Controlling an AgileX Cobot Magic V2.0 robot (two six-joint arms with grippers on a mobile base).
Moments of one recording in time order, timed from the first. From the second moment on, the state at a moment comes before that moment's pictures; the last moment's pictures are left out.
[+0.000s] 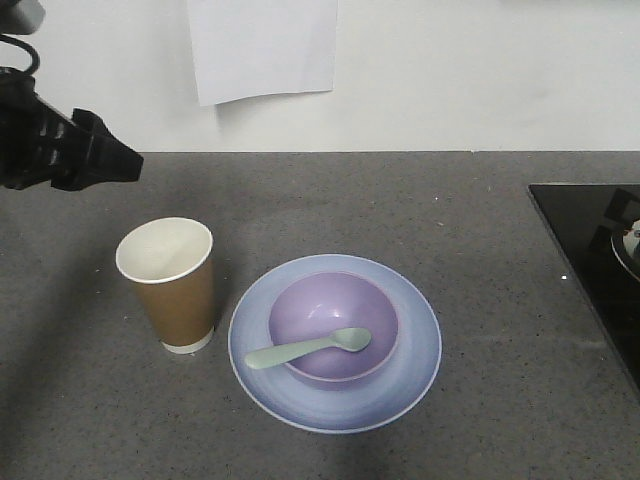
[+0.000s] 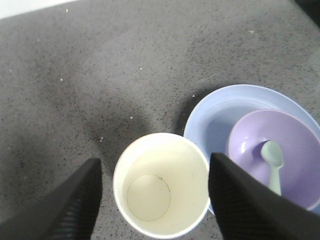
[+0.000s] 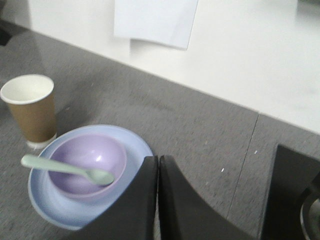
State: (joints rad) left arm -0.17 1.32 -1.38 -0.38 0.99 0.24; right arm 0.38 0.62 -1.10 -0.02 0.92 -0.14
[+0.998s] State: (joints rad) left arm -0.17 0.79 -0.76 -0.30 0.61 0.25; right arm 0.38 0.68 -1.03 -0.36 0.80 0.13
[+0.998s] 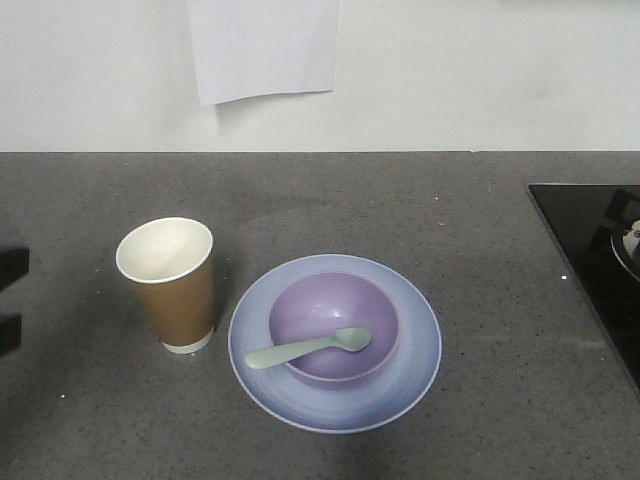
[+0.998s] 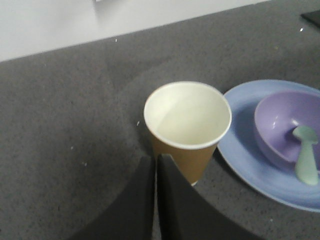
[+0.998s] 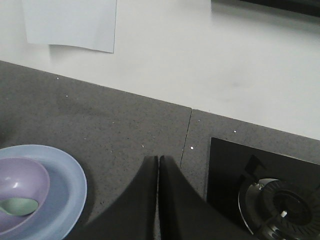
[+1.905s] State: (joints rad) left arm -0.17 0.57 -0.49 -0.31 0.39 0.25; right arm 0.38 0.59 -0.56 -0.64 0.49 0.48
